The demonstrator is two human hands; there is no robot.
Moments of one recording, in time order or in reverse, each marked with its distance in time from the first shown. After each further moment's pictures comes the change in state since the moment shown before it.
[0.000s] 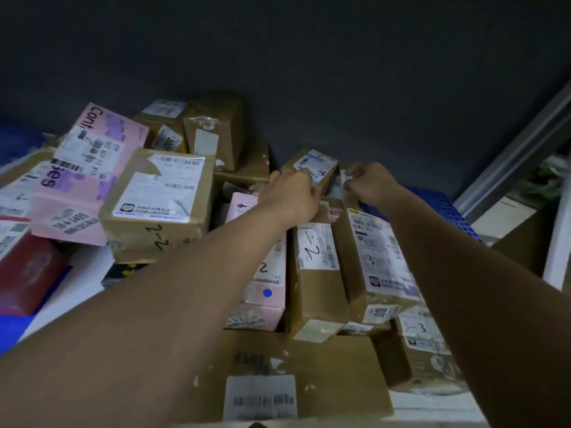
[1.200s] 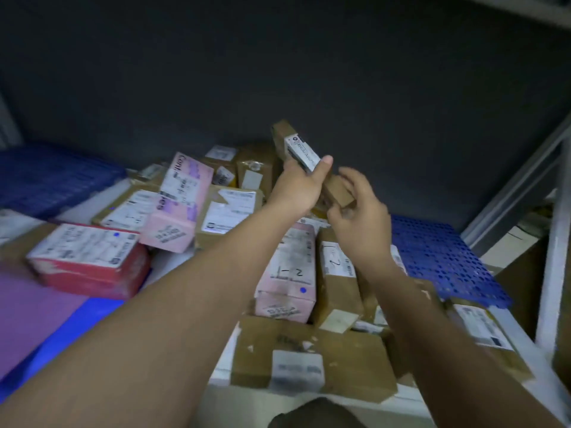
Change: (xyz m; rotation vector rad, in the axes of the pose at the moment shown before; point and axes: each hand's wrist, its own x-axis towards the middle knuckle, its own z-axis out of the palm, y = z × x) left_hand -0.058 0.005 -0.099 -0.793 0.211 -0.157; right_hand -0.149 -0.074 0.006 0.222 0.398 -0.464
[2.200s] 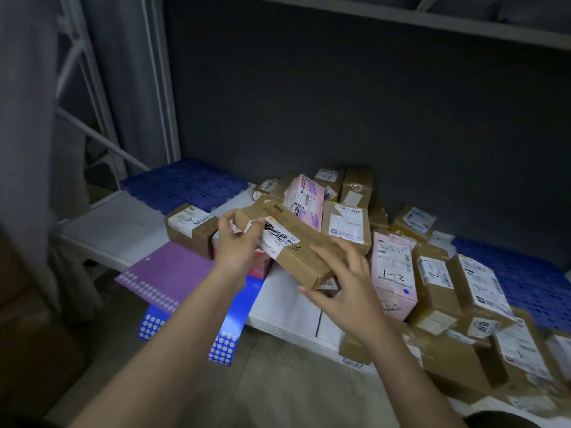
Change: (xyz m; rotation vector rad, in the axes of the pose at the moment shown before) left_hand -0.154 -0.075 -0.231 -0.500 0.445 -0.196; right_hand -0.132 -0.128 0.068 0.188 -0.459 -0.262
